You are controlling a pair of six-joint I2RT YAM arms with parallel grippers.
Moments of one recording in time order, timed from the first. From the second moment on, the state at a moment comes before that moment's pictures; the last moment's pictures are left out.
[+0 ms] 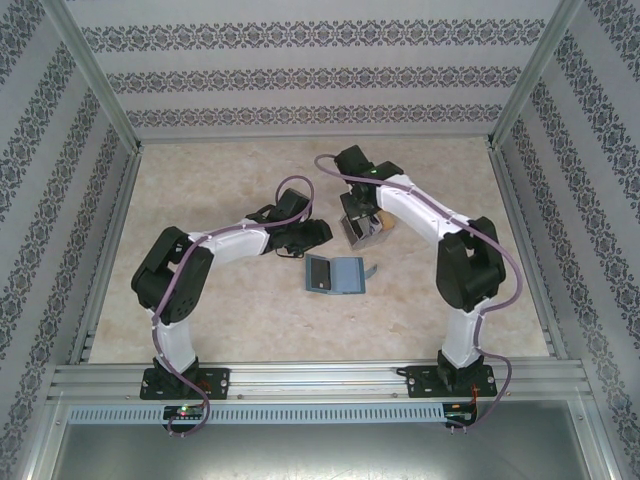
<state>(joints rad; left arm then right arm) -0.57 1.85 1.16 -0.21 0.23 -0.95 0.50 1.89 1.60 -0.89 0.22 0.19</state>
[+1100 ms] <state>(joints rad) -0.52 1.77 0.97 0.46 0.69 -1.23 0.32 1.40 0.97 -0.25 -0.63 0.87</state>
